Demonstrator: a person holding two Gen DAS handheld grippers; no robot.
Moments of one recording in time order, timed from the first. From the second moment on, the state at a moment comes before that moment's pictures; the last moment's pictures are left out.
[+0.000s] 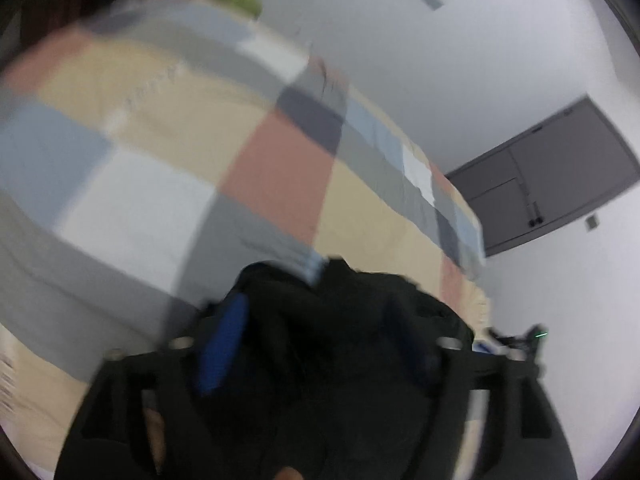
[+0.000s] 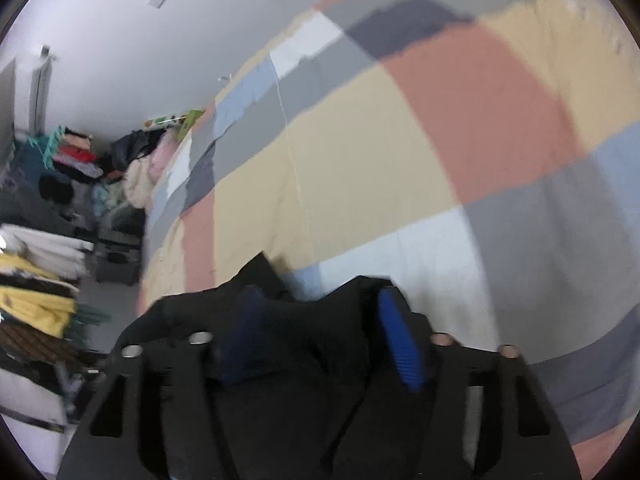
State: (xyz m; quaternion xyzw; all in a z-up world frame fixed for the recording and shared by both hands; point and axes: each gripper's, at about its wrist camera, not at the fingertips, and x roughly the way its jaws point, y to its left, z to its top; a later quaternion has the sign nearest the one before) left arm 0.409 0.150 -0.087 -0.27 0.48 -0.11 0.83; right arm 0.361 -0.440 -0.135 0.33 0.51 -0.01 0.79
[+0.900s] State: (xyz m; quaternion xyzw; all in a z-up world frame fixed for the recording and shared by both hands) left arm 0.397 -0.024 -0.173 -0.02 0.43 -0.10 0.90; right arm 0.343 -0.211 -0.184 0.09 0.42 0.04 0.90
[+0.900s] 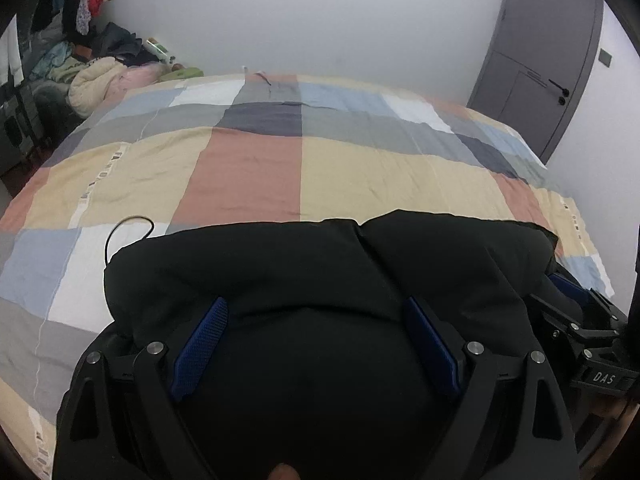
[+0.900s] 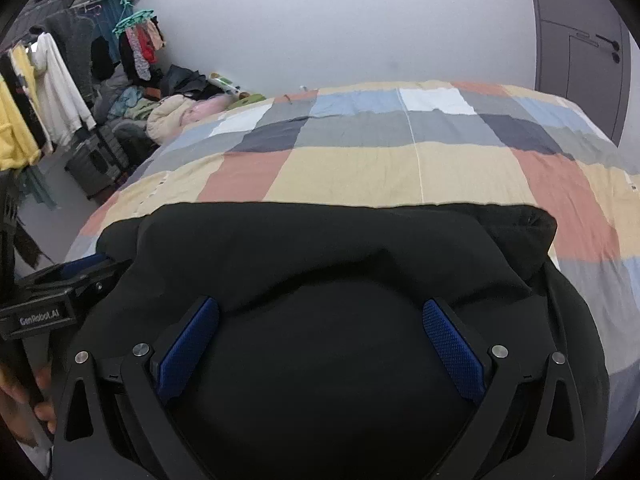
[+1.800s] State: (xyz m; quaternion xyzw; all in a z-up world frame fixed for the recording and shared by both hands) left arm 0.425 0.008 -0.208 -0.05 0.44 -0.06 0.89; right arm 0.372 -0.228 -0.214 0.05 0.41 0.04 0.91
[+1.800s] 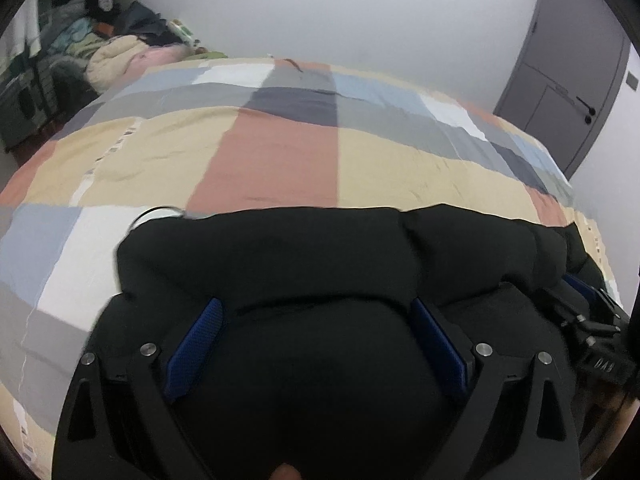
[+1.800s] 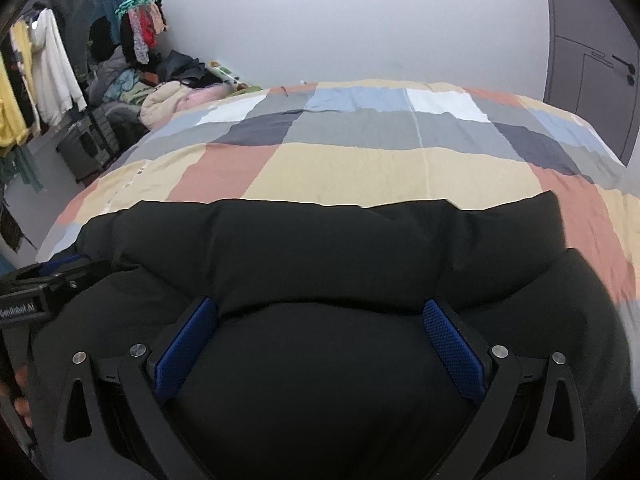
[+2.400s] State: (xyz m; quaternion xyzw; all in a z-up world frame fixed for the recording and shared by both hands) left arm 0.382 0.063 -0.228 -0.06 0.44 -0.03 0.90; right arm 0.321 -0.278 -0.221 0.07 0.39 0.01 0.92
